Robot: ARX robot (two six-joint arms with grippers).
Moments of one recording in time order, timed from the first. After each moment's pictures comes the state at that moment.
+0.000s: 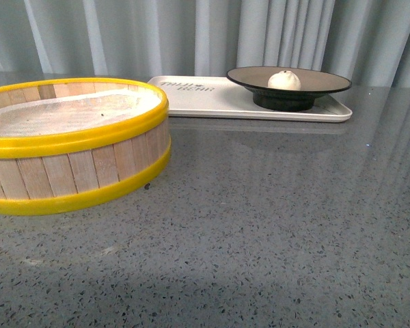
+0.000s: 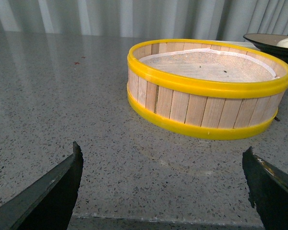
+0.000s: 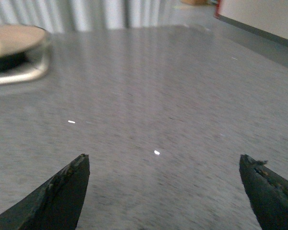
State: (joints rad) left arm 0.00 0.00 0.03 0.00 0.00 0.00; right arm 0.00 0.46 0.22 0.17 0.21 0.03
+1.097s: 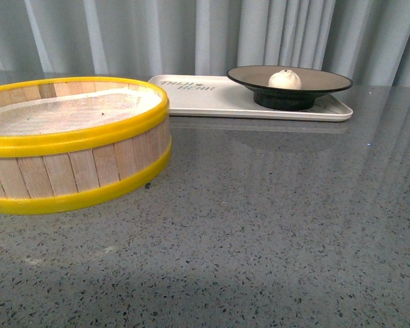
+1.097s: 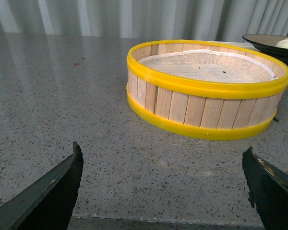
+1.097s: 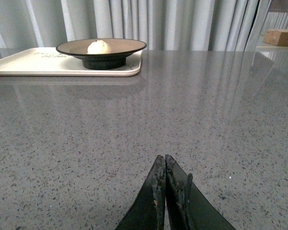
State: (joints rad) left arm 0.00 0.00 0.03 0.00 0.00 0.00; right arm 0.00 0.00 0.01 0.00 0.00 0.00
